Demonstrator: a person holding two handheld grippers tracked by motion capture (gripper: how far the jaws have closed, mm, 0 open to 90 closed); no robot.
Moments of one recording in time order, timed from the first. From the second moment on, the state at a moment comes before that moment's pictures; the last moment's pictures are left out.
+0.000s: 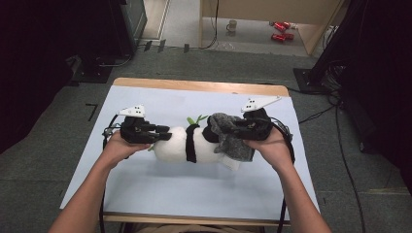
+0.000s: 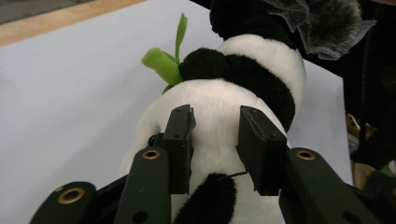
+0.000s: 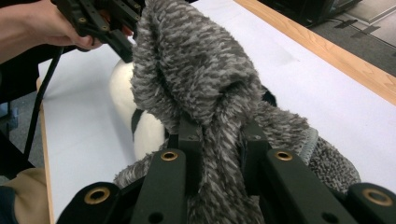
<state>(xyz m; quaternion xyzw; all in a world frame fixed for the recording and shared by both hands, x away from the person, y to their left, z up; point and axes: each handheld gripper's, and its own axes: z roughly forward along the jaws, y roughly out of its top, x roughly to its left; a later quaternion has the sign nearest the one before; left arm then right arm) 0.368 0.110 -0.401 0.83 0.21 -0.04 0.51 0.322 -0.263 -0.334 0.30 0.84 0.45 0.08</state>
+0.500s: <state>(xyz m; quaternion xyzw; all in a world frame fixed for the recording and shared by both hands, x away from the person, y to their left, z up) 0.360 0.105 -0.405 0.86 0.17 -0.03 0.48 0.322 -0.261 -0.335 0.30 0.84 0.45 0.08</state>
